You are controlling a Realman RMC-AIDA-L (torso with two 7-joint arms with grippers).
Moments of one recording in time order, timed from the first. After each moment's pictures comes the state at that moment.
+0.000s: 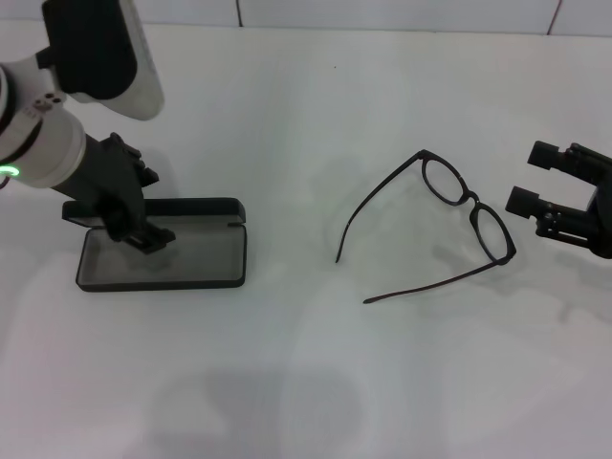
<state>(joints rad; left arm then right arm) -0.52 -2.09 1.32 1.49 2.71 1.59 -2.01 0.37 2.01 -0.87 -0.55 -1.51 -1.65 1.20</state>
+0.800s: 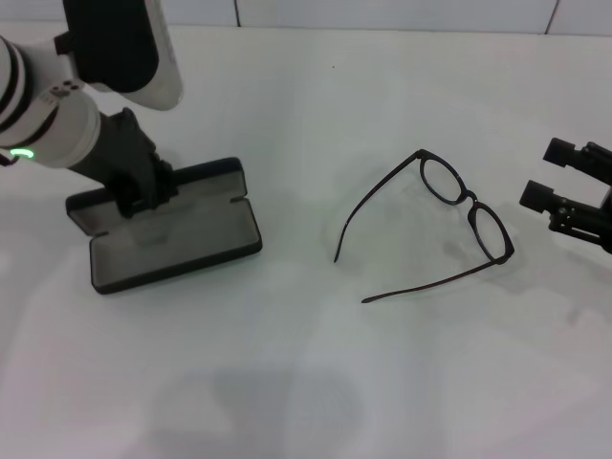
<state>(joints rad) -0.52 -2.09 1.37 1.54 2.73 1.54 -2.02 0.35 2.01 -0.83 -0.52 -1.50 -1.65 1.17</state>
